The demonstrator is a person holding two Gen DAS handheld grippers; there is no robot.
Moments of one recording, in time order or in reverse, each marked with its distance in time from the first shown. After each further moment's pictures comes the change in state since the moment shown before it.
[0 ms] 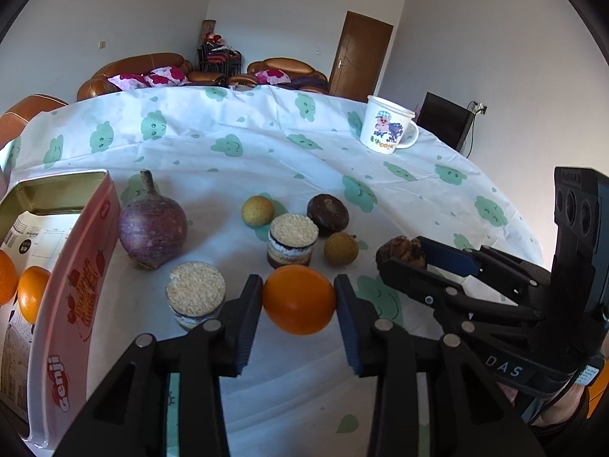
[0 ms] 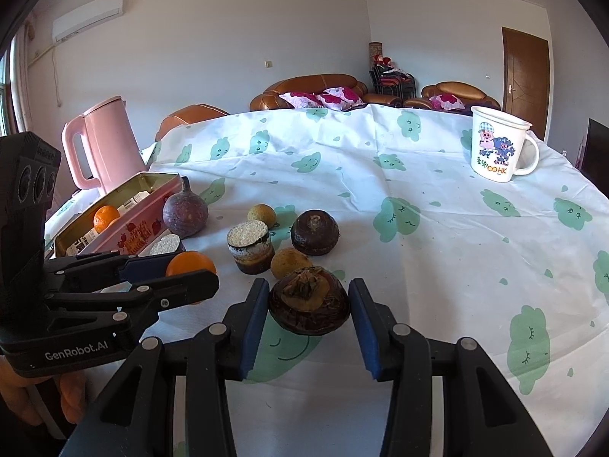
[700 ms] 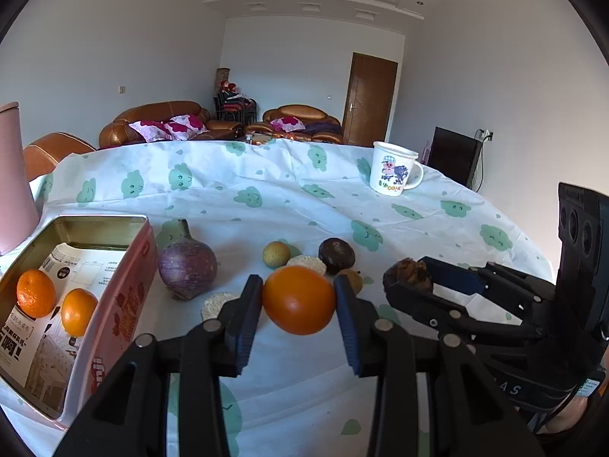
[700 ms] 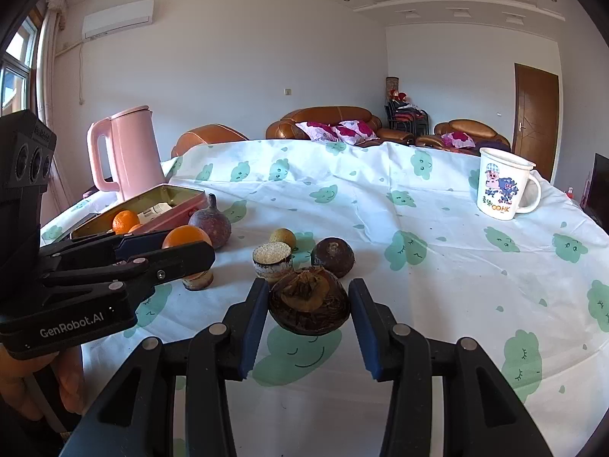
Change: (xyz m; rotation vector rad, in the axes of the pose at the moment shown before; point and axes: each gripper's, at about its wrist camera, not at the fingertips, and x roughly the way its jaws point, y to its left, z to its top) left arm -0.030 -0.006 -0.004 0.037 -0.192 0.086; right arm -0.020 0.013 -0.006 -0.085 -0.128 0.025
